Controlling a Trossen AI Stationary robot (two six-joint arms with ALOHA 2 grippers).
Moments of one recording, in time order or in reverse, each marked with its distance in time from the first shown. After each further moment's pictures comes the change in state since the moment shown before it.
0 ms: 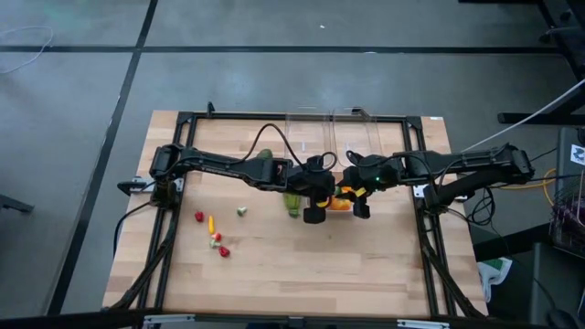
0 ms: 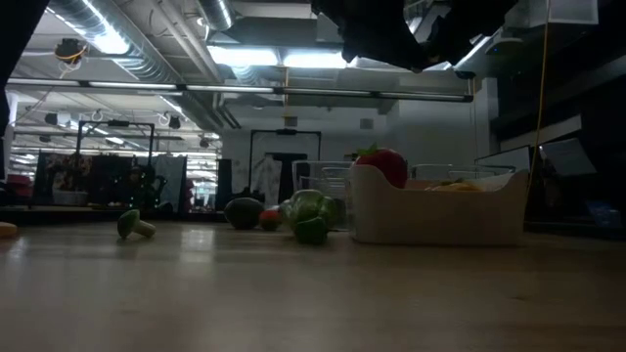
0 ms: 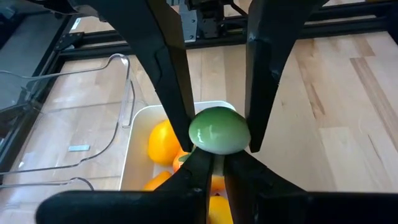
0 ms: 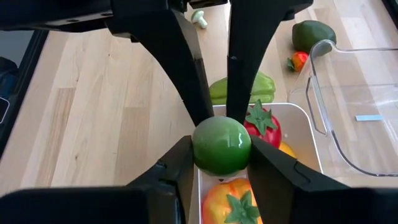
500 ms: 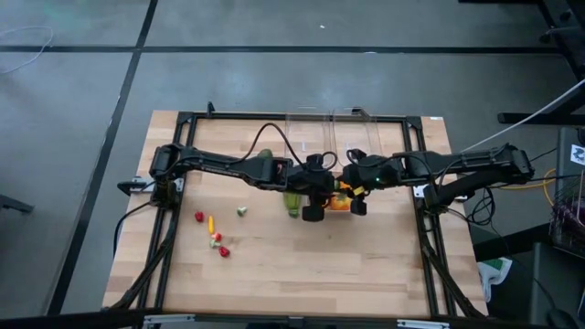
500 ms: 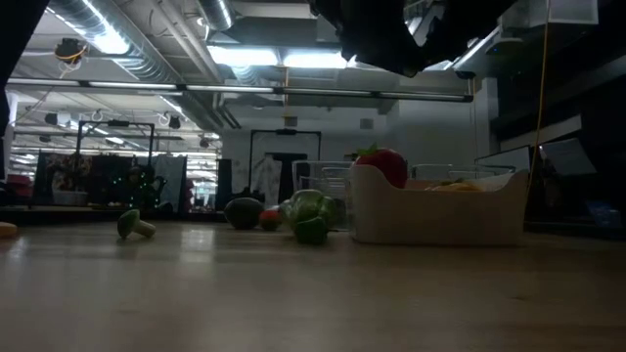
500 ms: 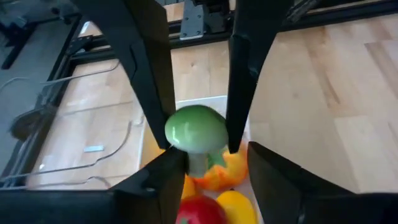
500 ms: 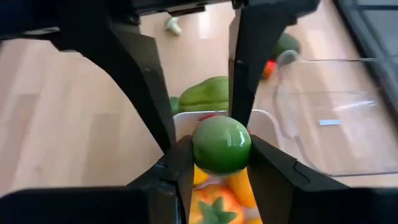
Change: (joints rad) left arm 0.002 -0.004 0.000 -0.028 -0.029 0.056; right arm 0.000 0.000 0.000 0.010 0.123 -0.035
